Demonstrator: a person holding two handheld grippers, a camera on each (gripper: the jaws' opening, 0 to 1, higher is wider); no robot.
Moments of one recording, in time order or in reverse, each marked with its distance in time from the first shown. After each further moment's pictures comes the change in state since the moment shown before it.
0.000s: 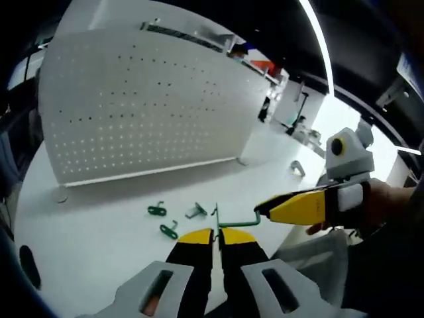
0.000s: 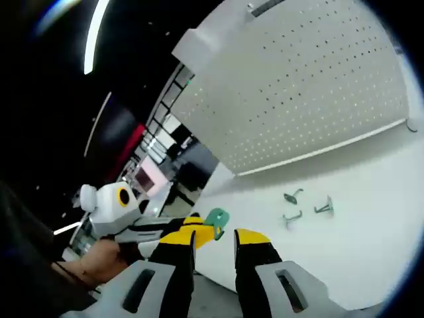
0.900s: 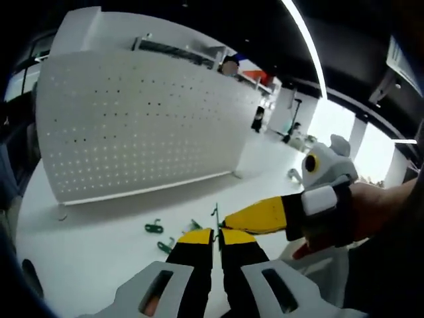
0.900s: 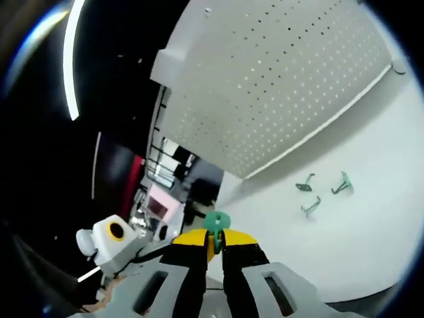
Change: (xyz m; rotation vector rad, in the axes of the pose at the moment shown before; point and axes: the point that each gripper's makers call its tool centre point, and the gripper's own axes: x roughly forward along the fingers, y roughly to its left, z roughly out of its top) left arm 0.002 -0.013 0.018 0.067 -0.089 -0.005; right arm 0.018 0.002 0.010 0.297 -0.075 0.053
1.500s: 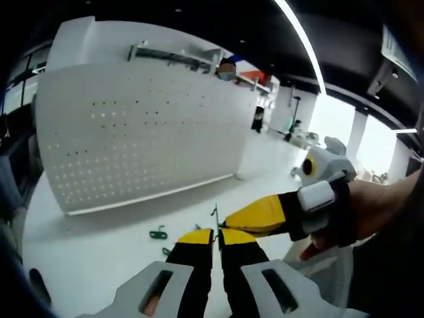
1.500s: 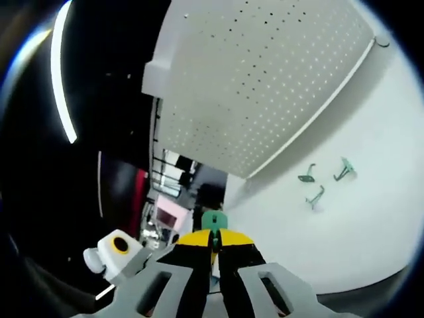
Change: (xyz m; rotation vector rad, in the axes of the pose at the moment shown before) left arm -0.001 -0.002 0.006 0.051 -0.012 0.015; right arm -0.002 0.002 0.003 0.098 -0.015 0.021
